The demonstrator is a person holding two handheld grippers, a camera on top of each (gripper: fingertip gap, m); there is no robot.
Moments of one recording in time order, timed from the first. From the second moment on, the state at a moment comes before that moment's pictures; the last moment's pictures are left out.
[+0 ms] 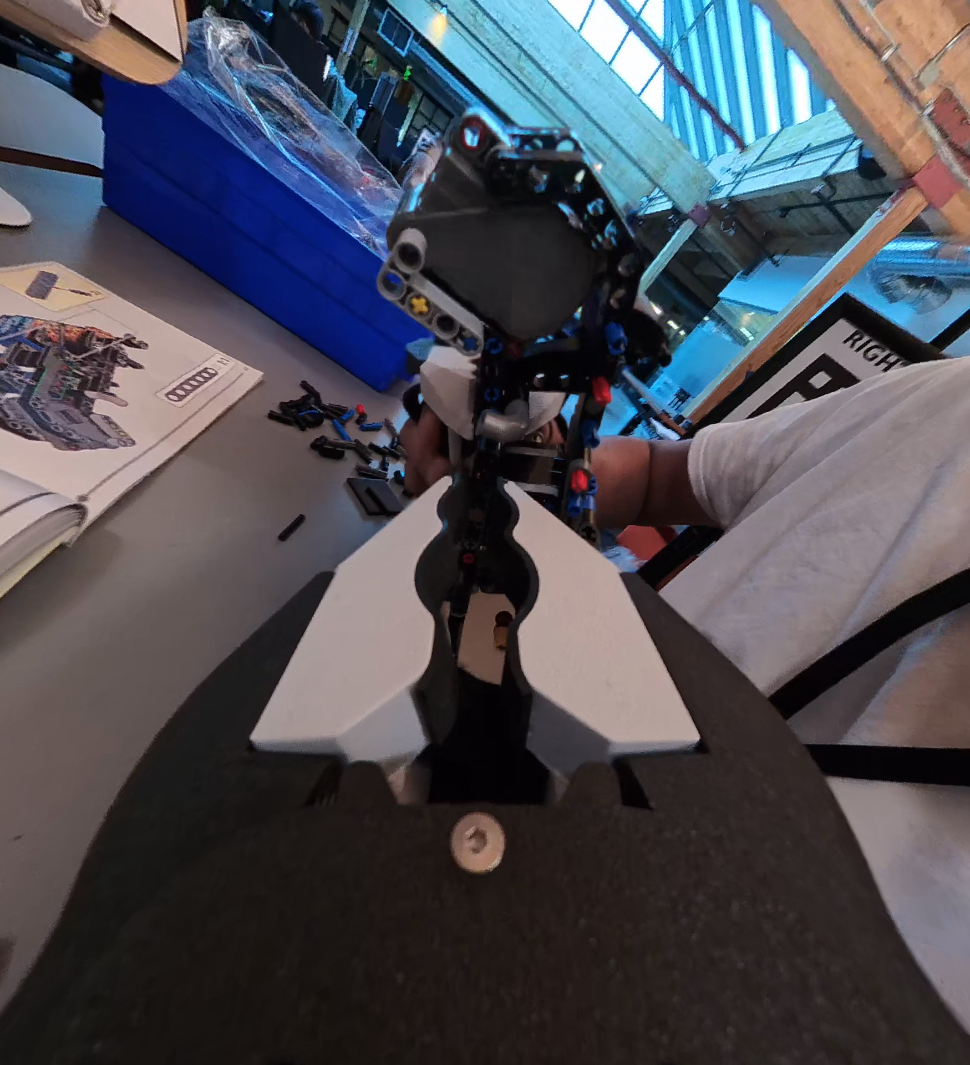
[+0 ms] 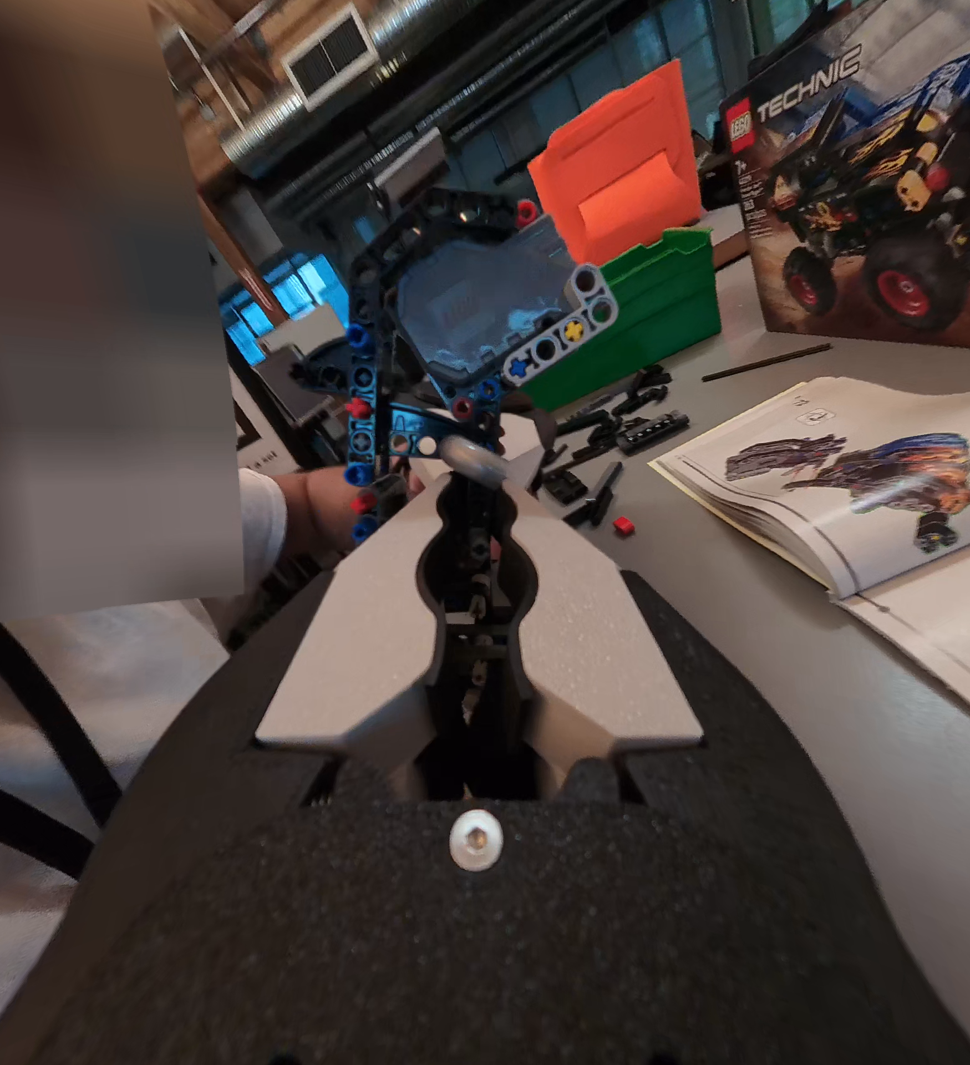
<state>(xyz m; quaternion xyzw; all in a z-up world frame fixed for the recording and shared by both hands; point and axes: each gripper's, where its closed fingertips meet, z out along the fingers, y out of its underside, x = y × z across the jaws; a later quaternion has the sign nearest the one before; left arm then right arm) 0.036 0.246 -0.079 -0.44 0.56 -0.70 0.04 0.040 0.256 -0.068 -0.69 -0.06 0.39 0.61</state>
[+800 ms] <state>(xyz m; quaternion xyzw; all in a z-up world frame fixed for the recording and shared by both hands) 0.030 0.238 -0.087 -0.40 0.61 -0.68 0.05 0.035 0.237 -0.083 -0.73 -0.11 0.39 0.56</state>
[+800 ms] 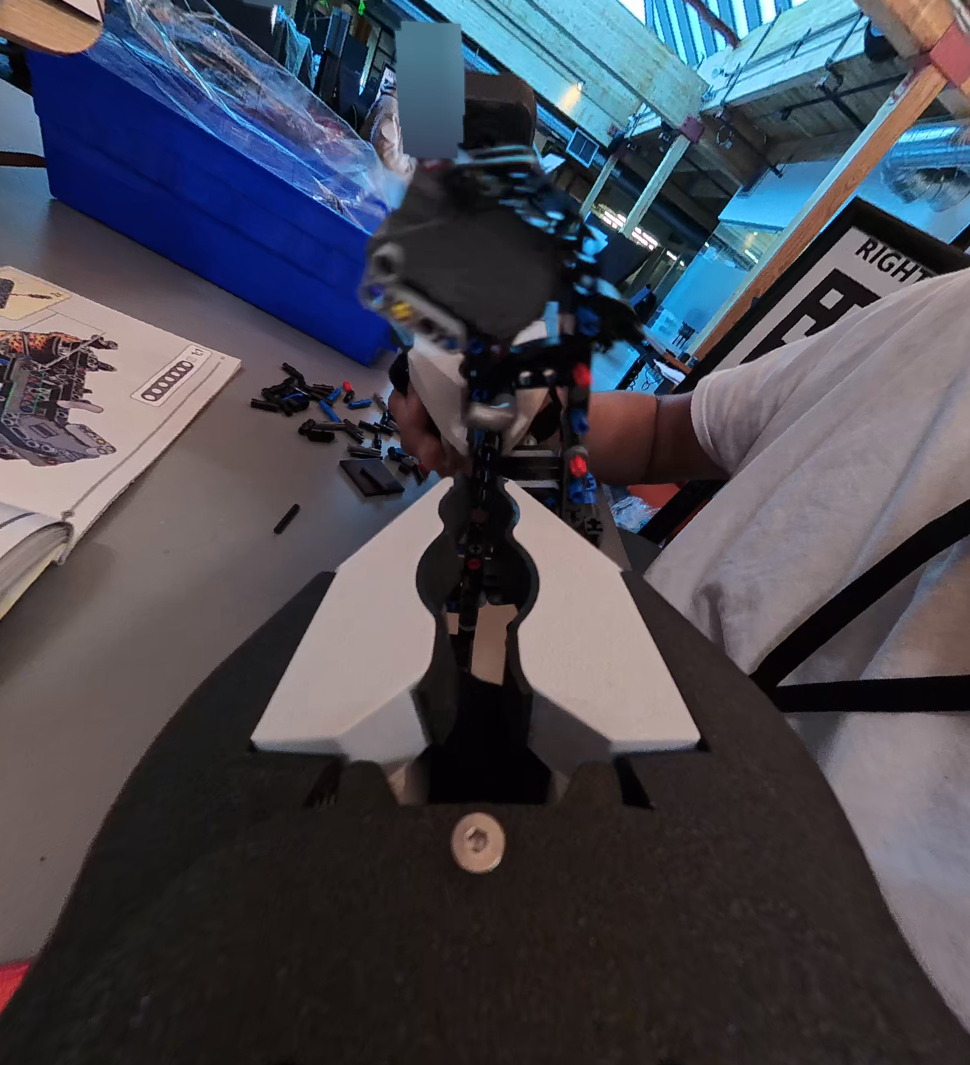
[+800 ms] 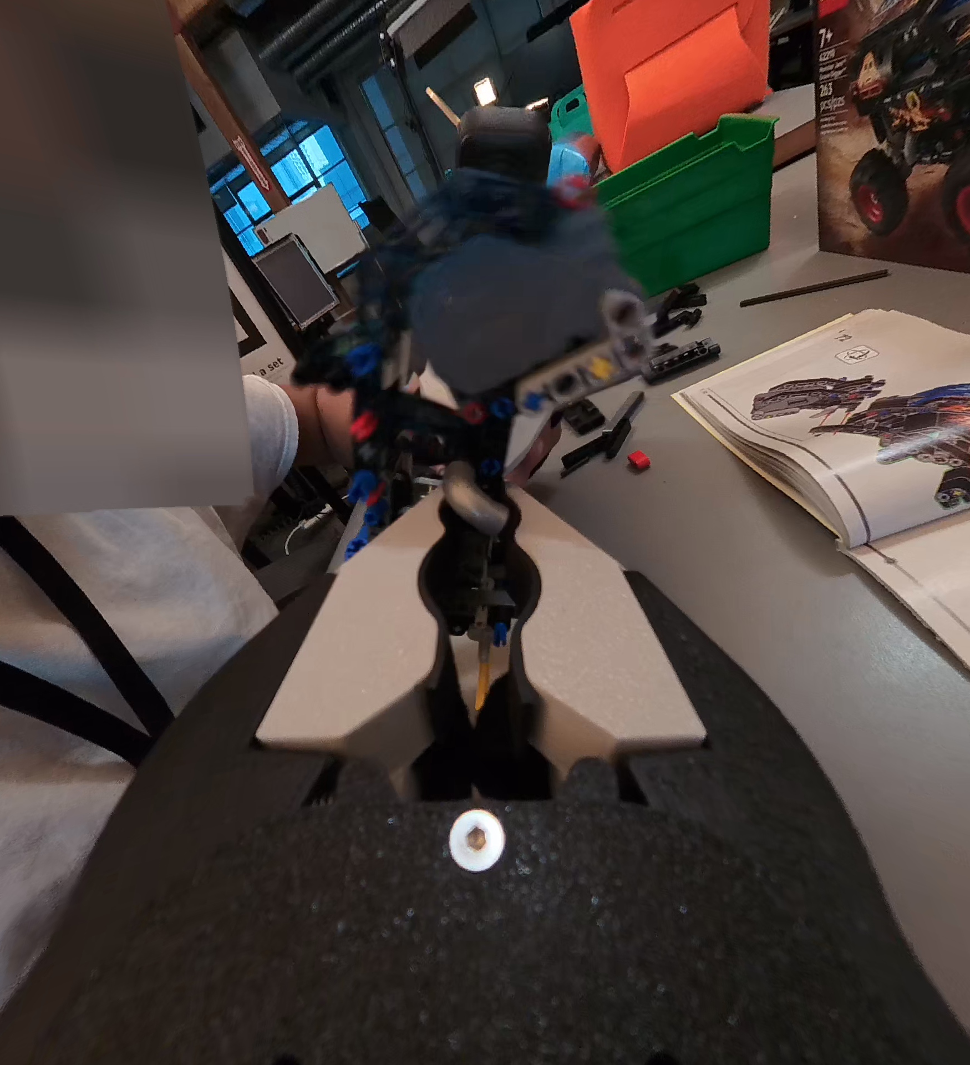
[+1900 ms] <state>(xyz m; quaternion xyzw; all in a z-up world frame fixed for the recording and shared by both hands) 0.026 0.235 -0.086 -0.39 0.62 -0.68 0.05 0.031 0.237 -0.079 -0.73 -0.17 0.33 0.58</state>
